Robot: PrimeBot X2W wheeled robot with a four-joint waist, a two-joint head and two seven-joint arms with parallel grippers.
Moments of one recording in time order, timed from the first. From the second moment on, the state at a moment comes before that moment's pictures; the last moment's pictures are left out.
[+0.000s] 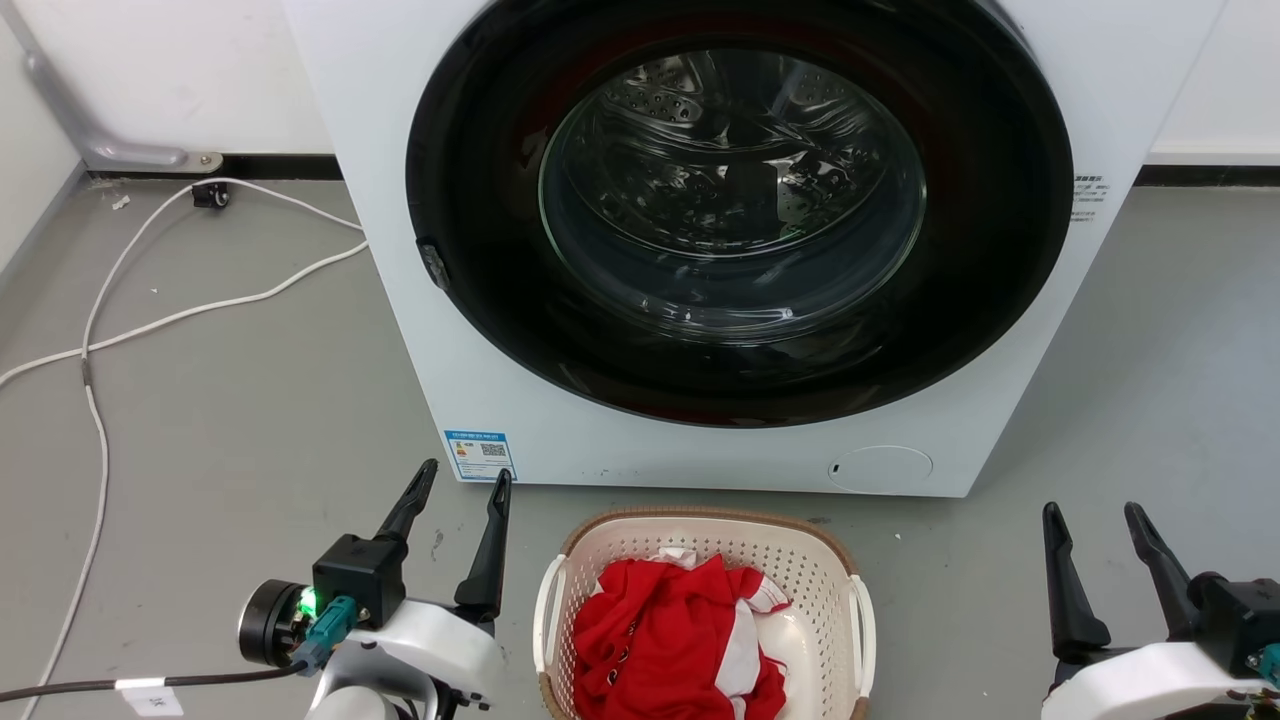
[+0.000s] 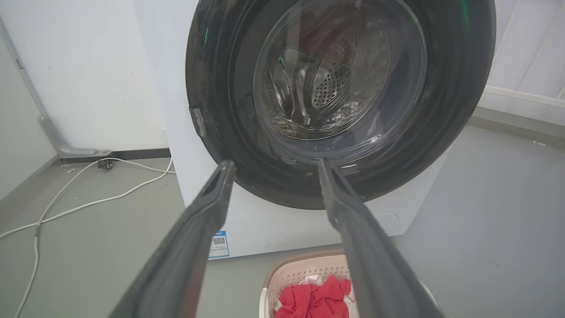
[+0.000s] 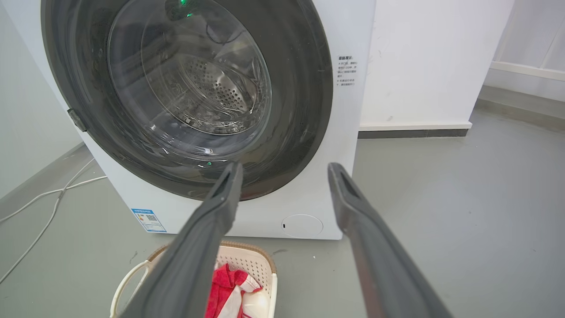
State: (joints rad) left arm -0.12 0.10 -0.15 0.28 -0.16 -0.13 -0.24; right arm 0.10 -0.05 -0.09 -0.03 0.12 0.13 -0.06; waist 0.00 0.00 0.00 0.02
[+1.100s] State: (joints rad) left arm -0.14 0.09 -0.15 0.31 -0.13 -0.13 -0.26; right arm 0.08 -0.05 -0.11 0.05 0.06 0.13 -0.12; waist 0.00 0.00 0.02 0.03
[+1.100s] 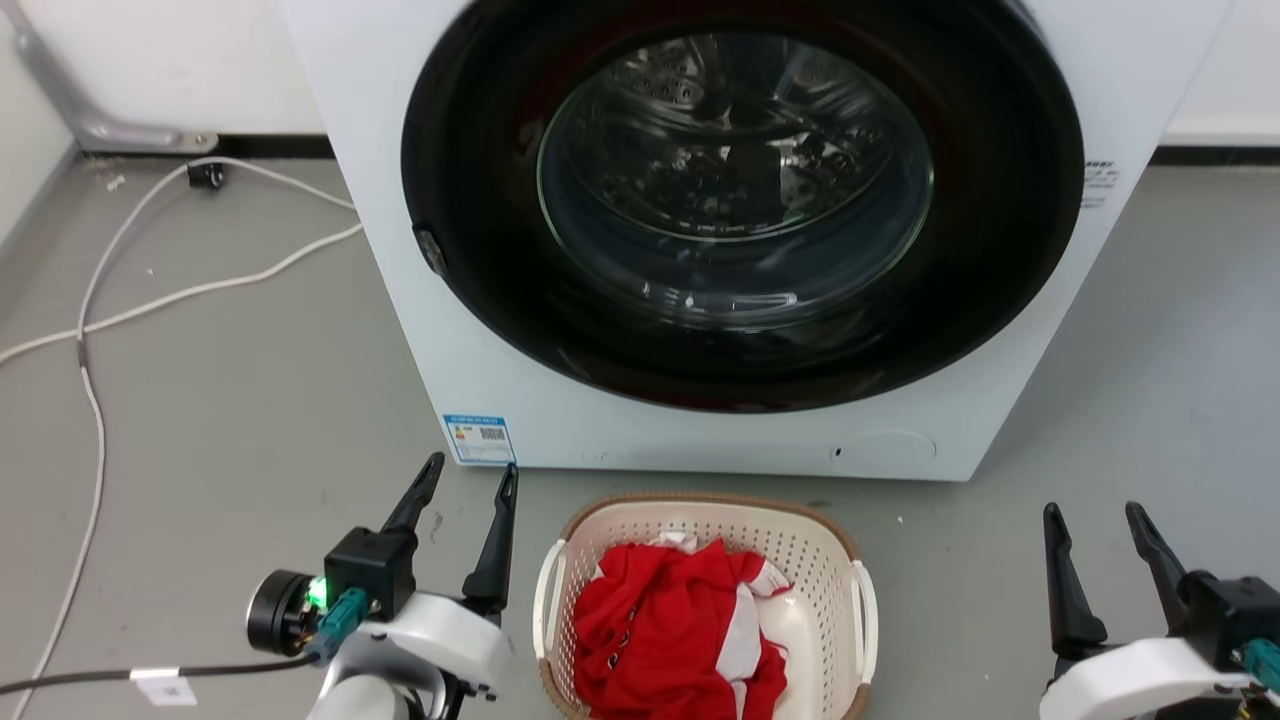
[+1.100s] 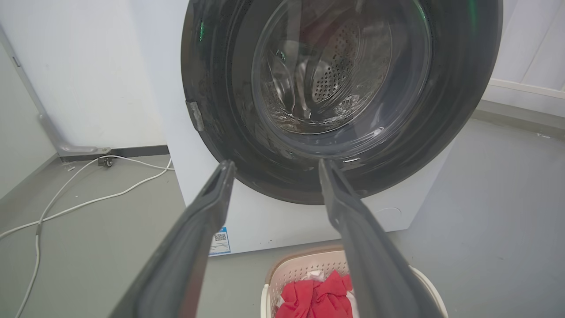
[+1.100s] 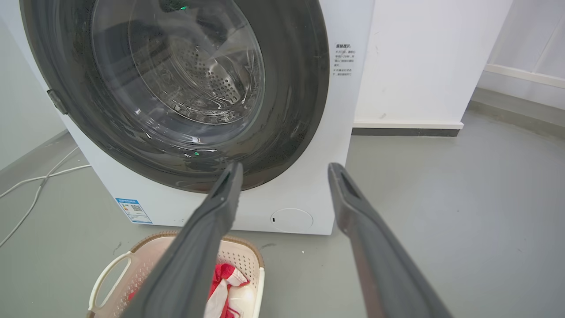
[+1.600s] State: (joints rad) left arm -0.40 0.11 -0.21 0.57 -0.20 -0.13 -0.26; right arm -0.16 -0.05 -0.08 0.29 0.04 0.13 -0.12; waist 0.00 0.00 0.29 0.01
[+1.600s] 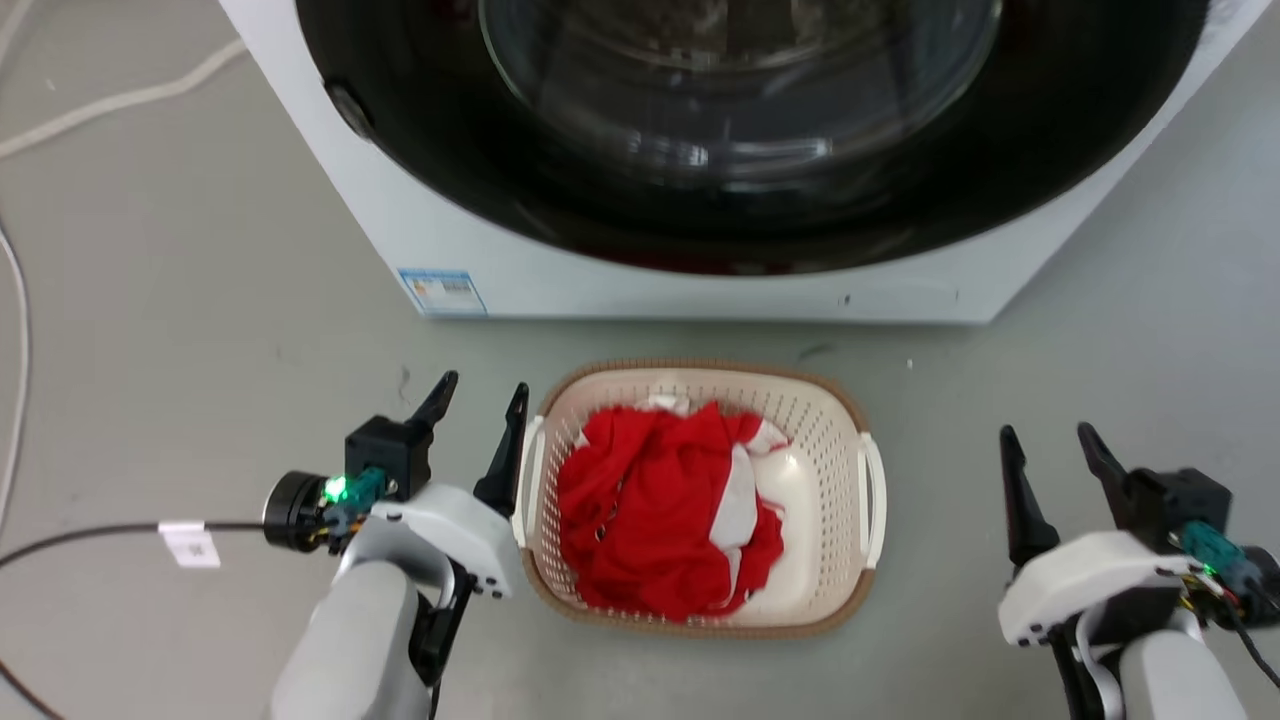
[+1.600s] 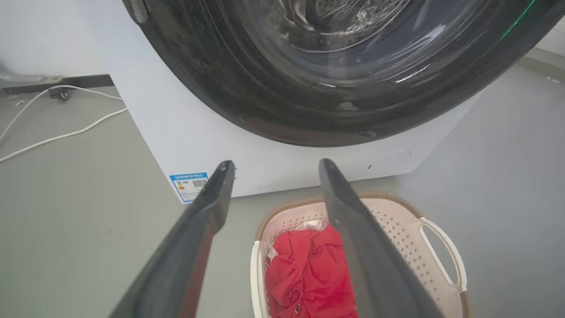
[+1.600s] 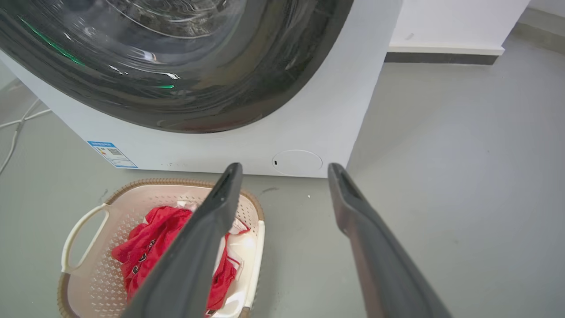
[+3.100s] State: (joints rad) left arm -1.01 0.30 -0.77 1.05 -0.84 -0.13 0.06; right arm -0.94 -0.04 0.39 1.17 0.35 0.13 -0.03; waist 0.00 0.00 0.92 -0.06
